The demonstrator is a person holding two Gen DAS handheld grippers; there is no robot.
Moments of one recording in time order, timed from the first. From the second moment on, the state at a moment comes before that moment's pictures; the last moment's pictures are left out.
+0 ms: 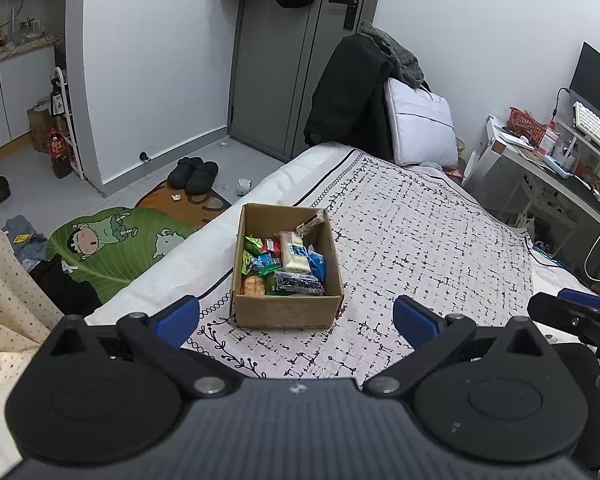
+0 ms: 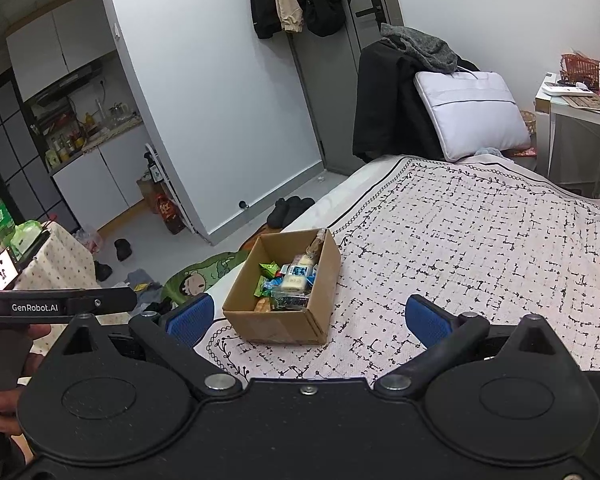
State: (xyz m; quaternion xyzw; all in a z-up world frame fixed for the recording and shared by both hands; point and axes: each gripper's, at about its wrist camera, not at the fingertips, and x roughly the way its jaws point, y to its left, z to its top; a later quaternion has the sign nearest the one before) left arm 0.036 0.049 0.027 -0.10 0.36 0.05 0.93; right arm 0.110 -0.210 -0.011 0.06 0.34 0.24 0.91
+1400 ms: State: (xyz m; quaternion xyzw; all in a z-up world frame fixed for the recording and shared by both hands) left arm 0.036 0.044 0.021 -0.09 0.36 0.03 0.93; right arm 0.111 -0.208 -0.015 0.04 0.35 0.23 0.91
